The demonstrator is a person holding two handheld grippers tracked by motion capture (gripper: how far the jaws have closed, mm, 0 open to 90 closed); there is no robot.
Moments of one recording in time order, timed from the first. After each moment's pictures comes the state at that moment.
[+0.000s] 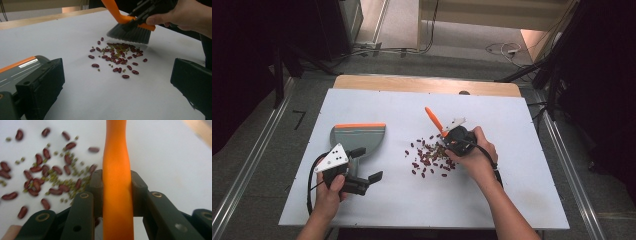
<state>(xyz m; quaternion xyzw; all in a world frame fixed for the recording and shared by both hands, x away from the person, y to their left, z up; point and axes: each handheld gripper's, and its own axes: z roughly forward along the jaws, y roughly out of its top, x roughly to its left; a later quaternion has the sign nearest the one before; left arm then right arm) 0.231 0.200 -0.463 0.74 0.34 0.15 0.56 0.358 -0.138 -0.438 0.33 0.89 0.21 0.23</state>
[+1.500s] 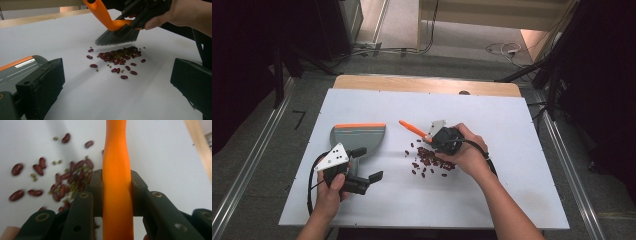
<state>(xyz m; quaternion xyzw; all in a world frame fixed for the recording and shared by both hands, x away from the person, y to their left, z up) 0.233 0.199 -0.464 0.74 0.34 0.14 0.57 0.364 -0.102 -0.435 0.12 0.95 0.20 0.22</state>
